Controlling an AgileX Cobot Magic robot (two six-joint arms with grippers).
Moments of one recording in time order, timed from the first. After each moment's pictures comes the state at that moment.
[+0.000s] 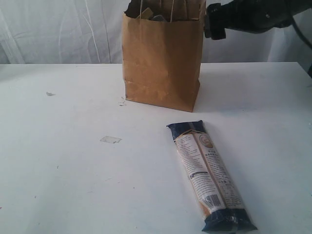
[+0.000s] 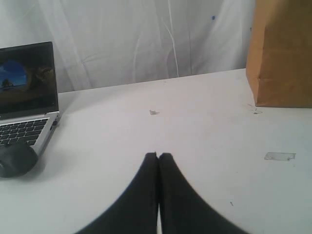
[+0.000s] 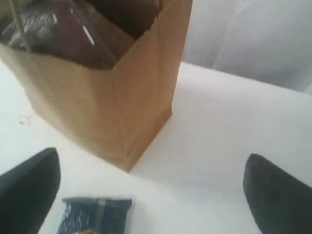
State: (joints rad) left arm -0.02 0.01 -0.16 -0.18 0.37 0.26; right arm 0.33 1.53 -1.39 -0.11 0.59 0.07
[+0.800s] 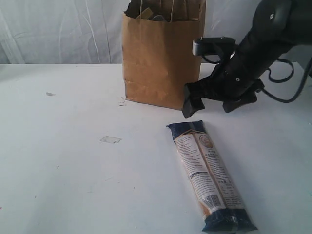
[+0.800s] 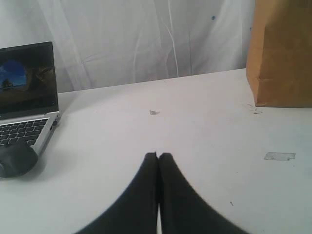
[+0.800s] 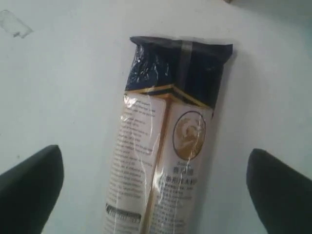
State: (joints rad) left arm -0.02 0.01 -0.16 -0.18 0.37 0.26; right arm 0.33 1.76 -1.34 0.26 0.88 -0.16
